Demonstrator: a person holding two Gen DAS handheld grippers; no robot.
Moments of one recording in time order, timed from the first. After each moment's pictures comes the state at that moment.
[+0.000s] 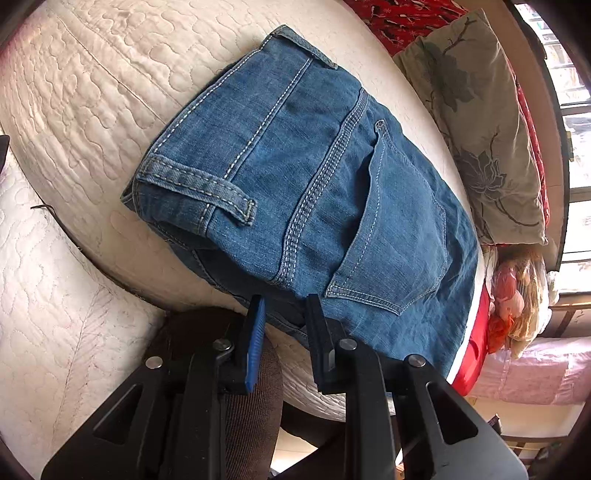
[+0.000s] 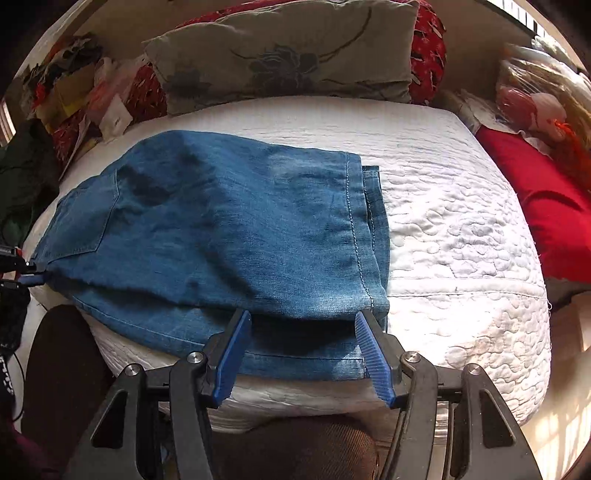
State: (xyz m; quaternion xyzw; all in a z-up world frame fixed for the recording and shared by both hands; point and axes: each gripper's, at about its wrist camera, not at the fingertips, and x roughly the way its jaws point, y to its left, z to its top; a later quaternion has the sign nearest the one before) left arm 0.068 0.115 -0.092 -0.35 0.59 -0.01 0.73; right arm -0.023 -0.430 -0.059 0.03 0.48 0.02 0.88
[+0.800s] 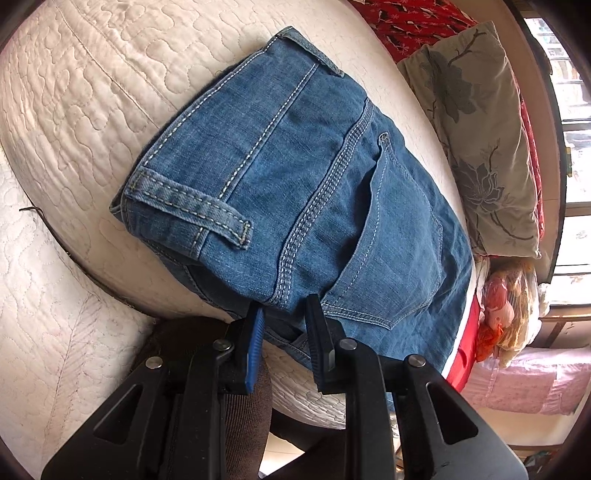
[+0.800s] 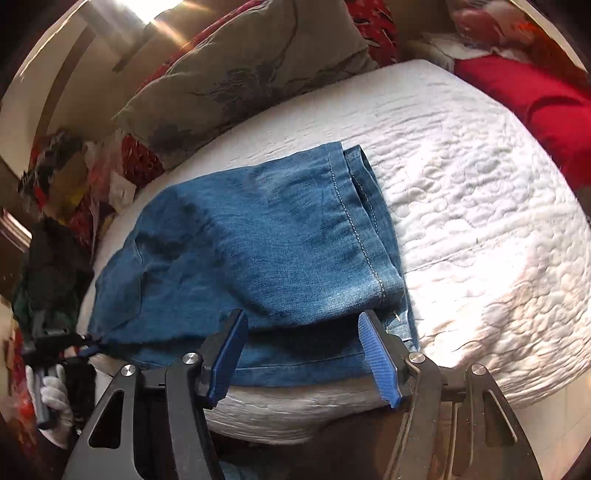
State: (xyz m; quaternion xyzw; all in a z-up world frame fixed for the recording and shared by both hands) left arm 0.080 0.119 -0.098 -0.37 0.59 -0.01 0.72; right arm -0.025 -0.463 -0.059 0.17 0.46 0.03 0.87
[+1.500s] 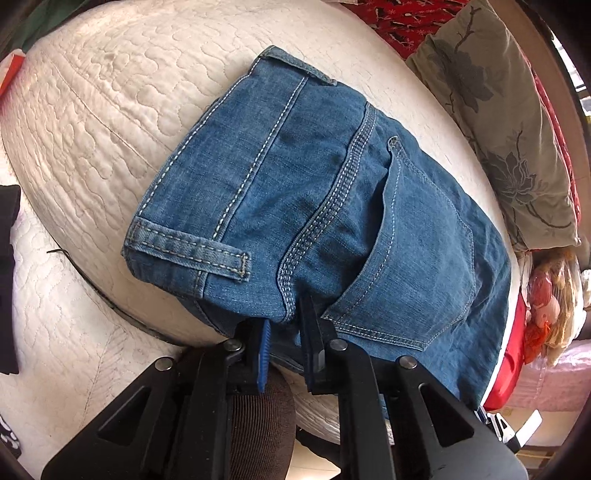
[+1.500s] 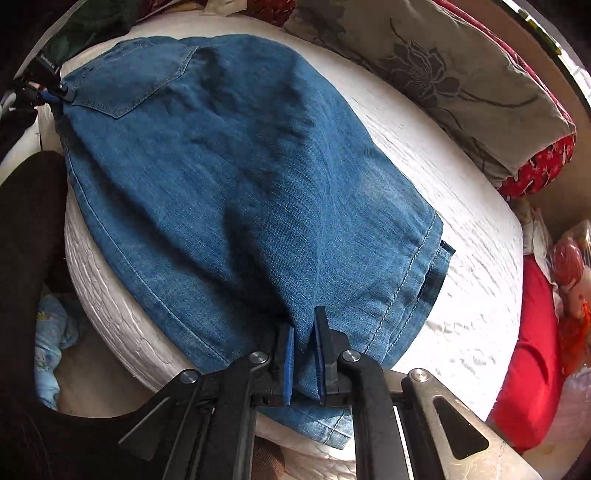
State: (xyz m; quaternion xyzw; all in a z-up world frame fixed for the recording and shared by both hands) left arm 0.097 0.098 -0.085 -0.28 0.59 0.04 0.75; right arm 0.012 -0.376 -0.074 -0.24 0.51 0.13 0.81
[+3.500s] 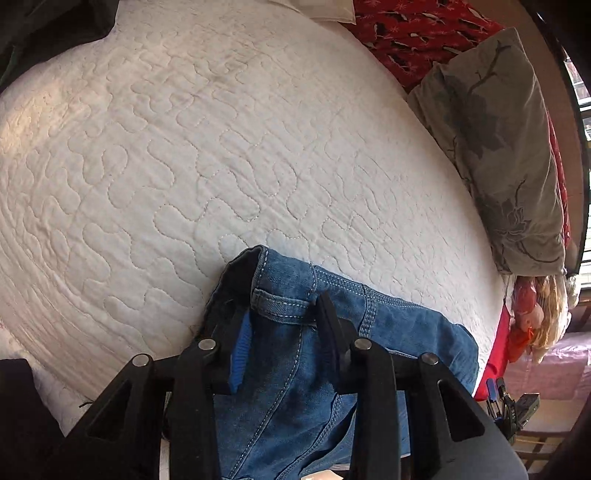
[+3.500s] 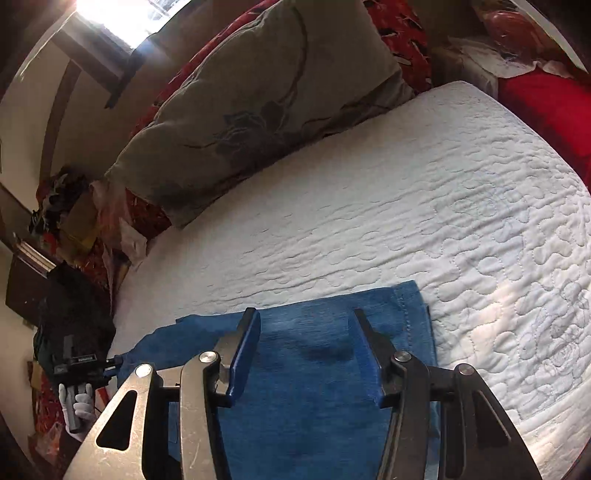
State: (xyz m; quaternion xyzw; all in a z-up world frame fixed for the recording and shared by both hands) left arm 0.239 0.167 -0.072 -0.28 0.61 0.00 0.74; right arm 0.139 -0.476 -0.036 0.26 0.44 0.10 0.85
